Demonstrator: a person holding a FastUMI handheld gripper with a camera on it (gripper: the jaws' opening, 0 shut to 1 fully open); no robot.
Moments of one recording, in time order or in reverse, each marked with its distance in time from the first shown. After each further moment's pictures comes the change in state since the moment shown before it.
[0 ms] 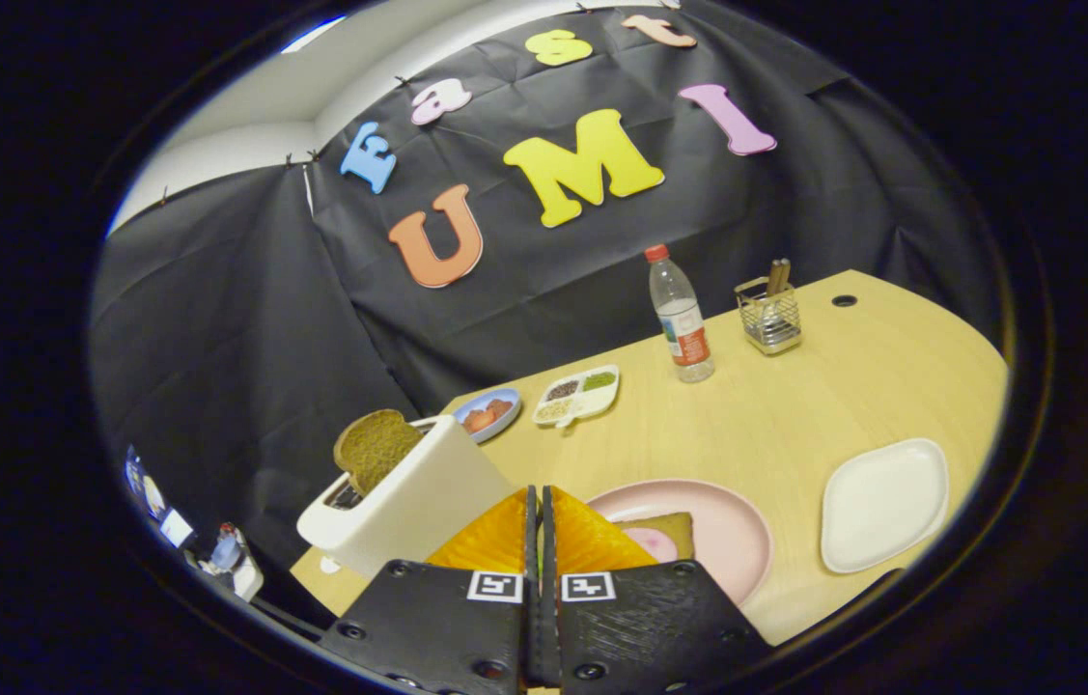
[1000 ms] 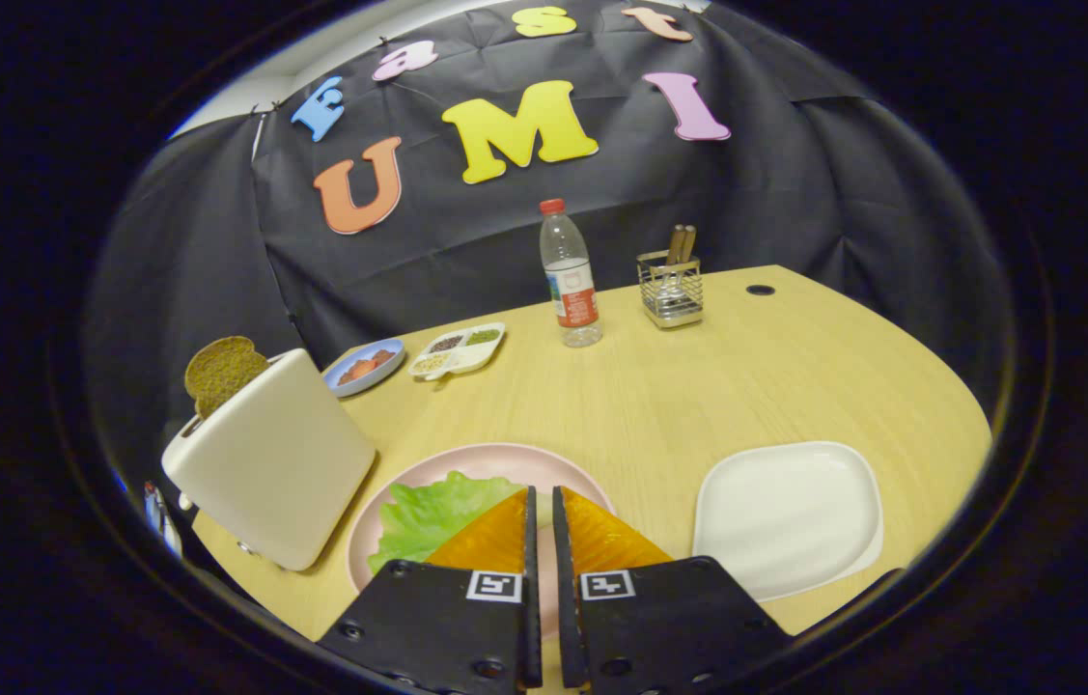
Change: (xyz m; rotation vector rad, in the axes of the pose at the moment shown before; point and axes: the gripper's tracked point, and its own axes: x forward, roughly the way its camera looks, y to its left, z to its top) arm 0.004 -0.108 -0.034 -0.072 0.082 -0.264
